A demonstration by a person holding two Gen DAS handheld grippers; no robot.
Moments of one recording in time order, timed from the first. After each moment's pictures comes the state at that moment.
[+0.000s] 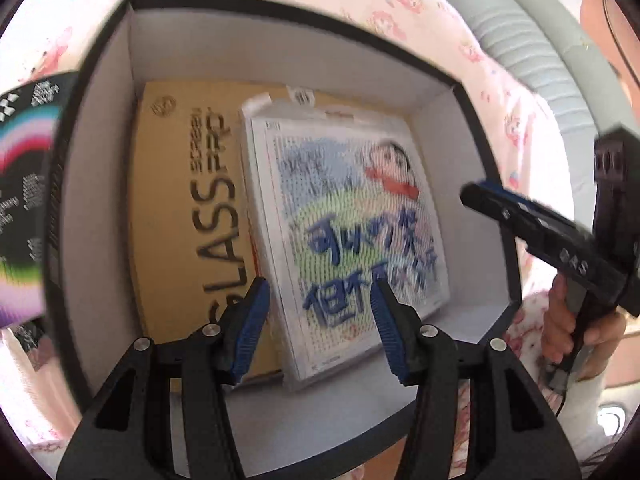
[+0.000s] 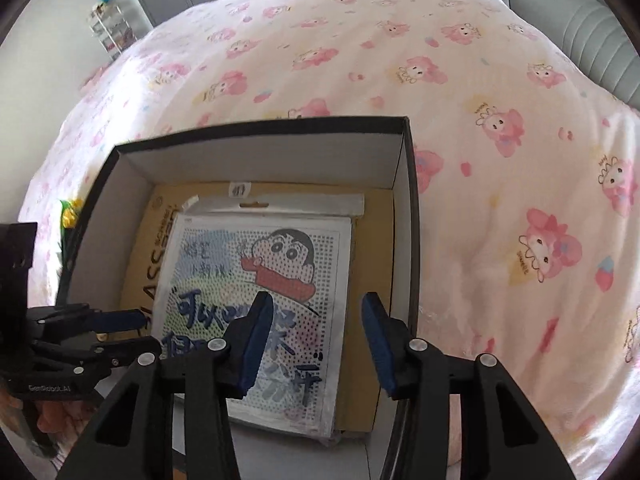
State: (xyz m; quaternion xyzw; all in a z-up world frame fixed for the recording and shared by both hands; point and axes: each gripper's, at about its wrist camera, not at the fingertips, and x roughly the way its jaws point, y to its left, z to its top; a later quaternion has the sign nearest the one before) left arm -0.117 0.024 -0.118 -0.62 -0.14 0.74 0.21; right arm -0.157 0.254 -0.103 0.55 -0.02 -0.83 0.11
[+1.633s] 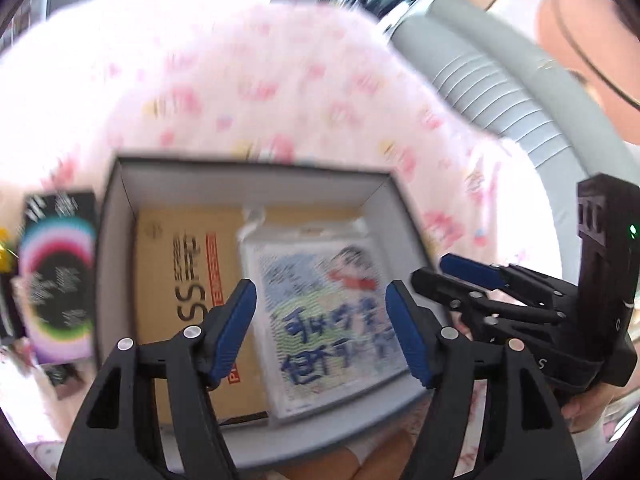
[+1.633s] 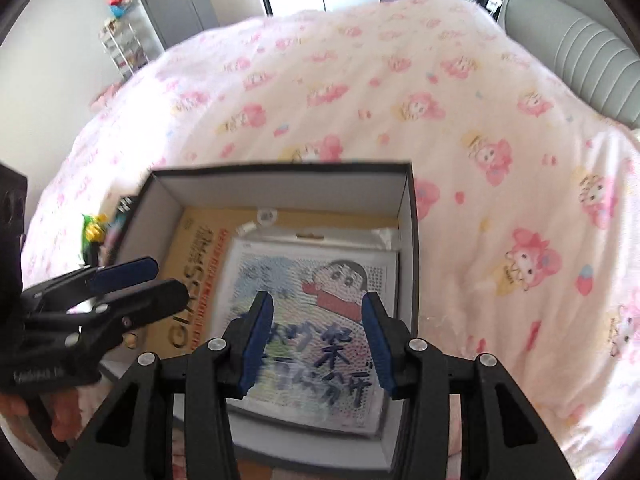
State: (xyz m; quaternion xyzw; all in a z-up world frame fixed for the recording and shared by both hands) left arm -0.065 0.037 -0.005 -0.48 -0.12 0.84 0.21; right arm -0.112 0.225 -0.046 0.51 -0.02 -0.85 0.11
